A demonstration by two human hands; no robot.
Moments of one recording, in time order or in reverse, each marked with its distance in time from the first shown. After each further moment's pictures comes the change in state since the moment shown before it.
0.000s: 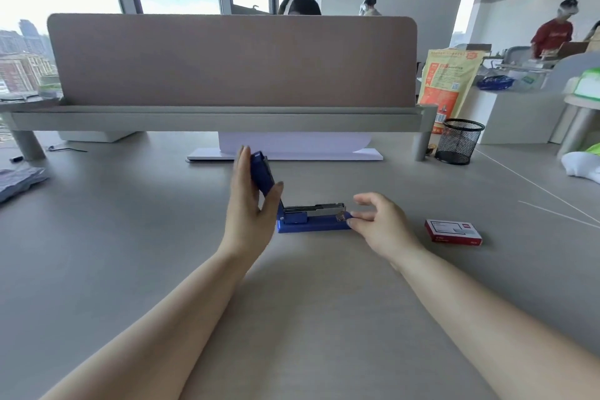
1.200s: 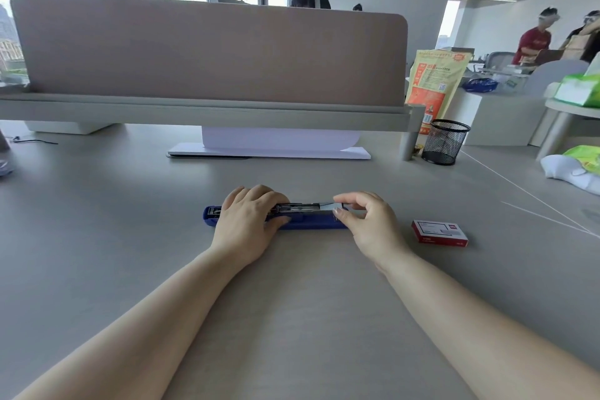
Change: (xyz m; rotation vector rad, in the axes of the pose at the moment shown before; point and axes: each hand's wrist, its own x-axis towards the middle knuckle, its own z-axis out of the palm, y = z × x) left_hand 0.003 -0.025 0.002 0.889 -0.305 0.276; right_hand 0.003 0.001 0.004 0.015 0.086 -0.179
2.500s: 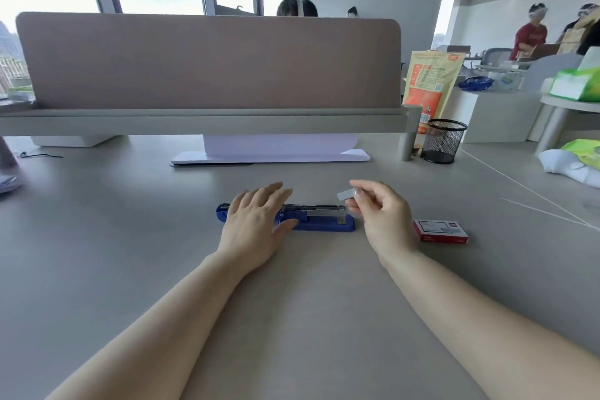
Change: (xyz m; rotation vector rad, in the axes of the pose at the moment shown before) left_hand -0.001 0.002 0.000 0.024 -0.109 -0.022; right_hand -0.003 -0.013 -0.006 0.353 0.198 0.027
